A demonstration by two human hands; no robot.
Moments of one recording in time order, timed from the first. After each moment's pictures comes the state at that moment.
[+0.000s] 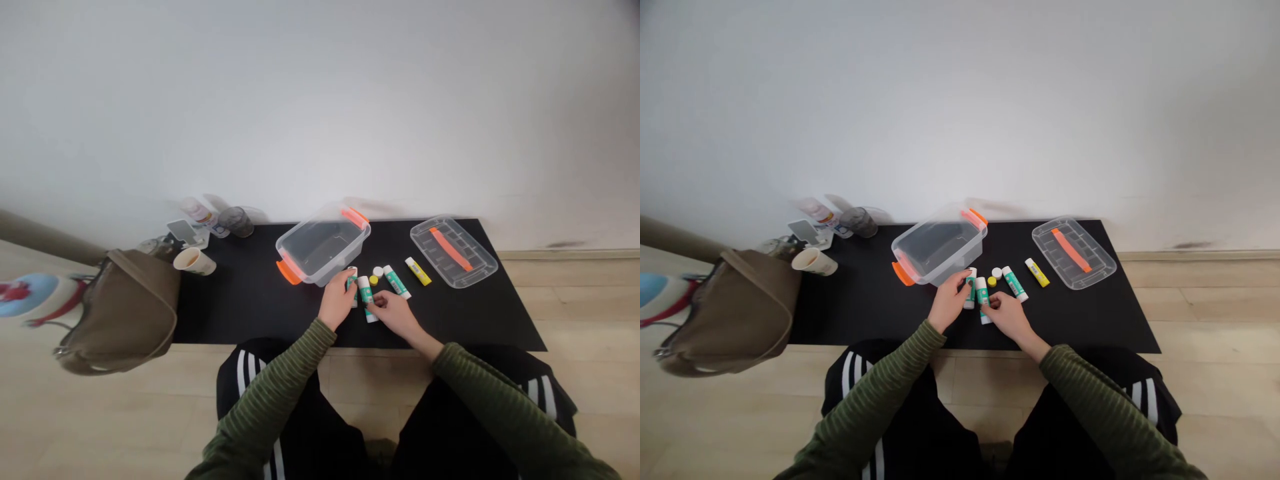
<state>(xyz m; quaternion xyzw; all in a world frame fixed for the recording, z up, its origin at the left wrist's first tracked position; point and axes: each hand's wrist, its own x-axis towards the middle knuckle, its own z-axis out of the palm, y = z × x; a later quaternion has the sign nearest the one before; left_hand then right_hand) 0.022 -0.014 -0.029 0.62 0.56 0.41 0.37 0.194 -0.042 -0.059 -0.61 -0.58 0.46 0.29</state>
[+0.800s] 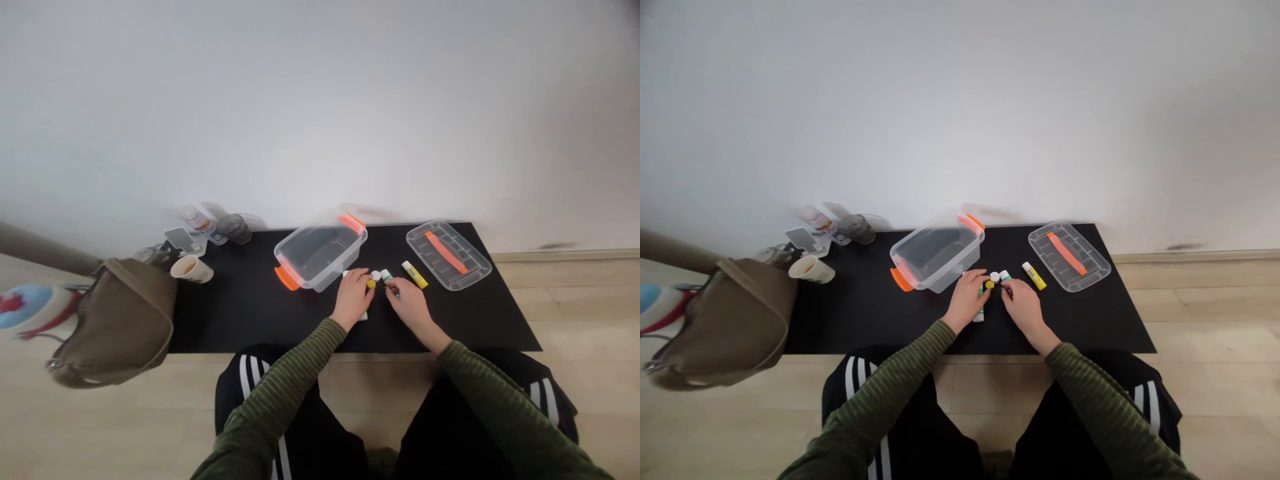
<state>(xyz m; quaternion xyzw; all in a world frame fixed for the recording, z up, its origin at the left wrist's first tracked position) 0.053 0.003 -0.040 0.80 0.50 0.27 0.18 0.232 -0.017 -0.057 -0.60 -0.71 0.17 0.32</state>
